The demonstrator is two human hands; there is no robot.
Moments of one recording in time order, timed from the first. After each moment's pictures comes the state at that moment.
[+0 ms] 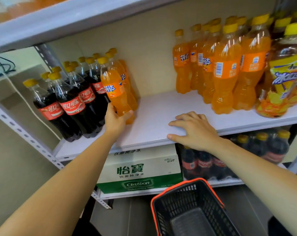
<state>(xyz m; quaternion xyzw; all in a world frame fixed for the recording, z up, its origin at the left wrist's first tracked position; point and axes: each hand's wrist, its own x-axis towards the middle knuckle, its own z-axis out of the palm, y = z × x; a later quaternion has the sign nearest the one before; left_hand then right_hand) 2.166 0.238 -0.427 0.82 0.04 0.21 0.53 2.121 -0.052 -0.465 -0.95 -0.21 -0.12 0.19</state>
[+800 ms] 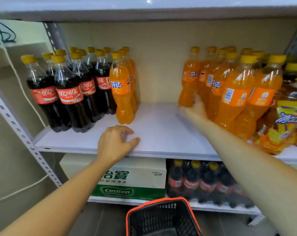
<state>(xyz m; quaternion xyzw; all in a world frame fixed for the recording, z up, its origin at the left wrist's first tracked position) 2.111 0.220 -0.462 0.94 0.01 0.20 0.26 2.235 -0.046 -0.413 -0.81 -0.01 -0.14 0.58</state>
